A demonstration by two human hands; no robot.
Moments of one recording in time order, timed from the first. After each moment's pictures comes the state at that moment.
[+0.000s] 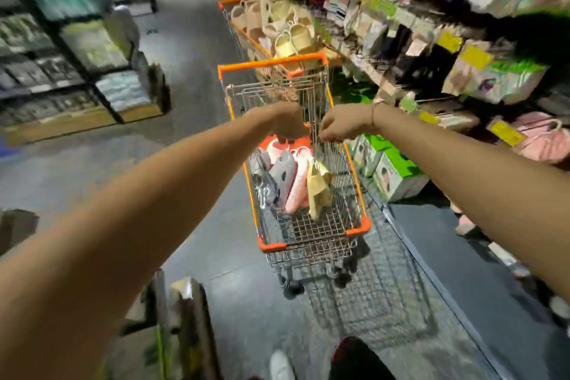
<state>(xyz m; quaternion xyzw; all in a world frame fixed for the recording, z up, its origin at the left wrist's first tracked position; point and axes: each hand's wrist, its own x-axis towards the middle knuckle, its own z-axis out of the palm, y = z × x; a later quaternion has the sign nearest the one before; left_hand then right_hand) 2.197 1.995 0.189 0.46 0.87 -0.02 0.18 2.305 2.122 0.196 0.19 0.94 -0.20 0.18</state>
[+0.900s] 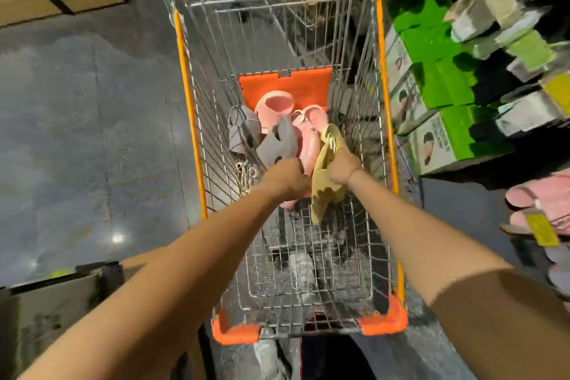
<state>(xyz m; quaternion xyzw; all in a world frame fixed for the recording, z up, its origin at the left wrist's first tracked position) 2.052 2.152 -0.157 0.29 0.87 0.10 0.39 2.116 2.285 -0.185 0.42 0.80 -0.35 0.23</state>
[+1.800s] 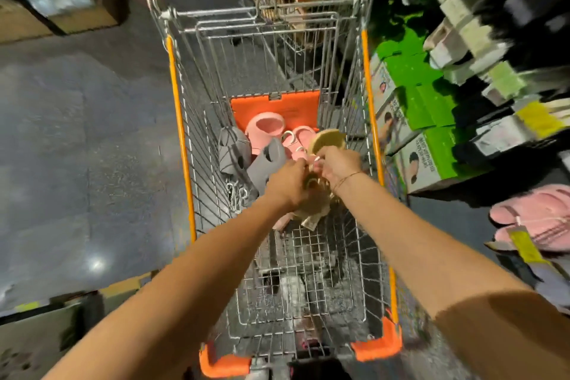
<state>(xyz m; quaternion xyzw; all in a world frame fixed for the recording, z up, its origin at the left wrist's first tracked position) 2.041 2.177 -0.184 0.35 0.86 0.19 0.31 2.083 2.297 -0.162 0.59 0.48 -0.65 -0.06</state>
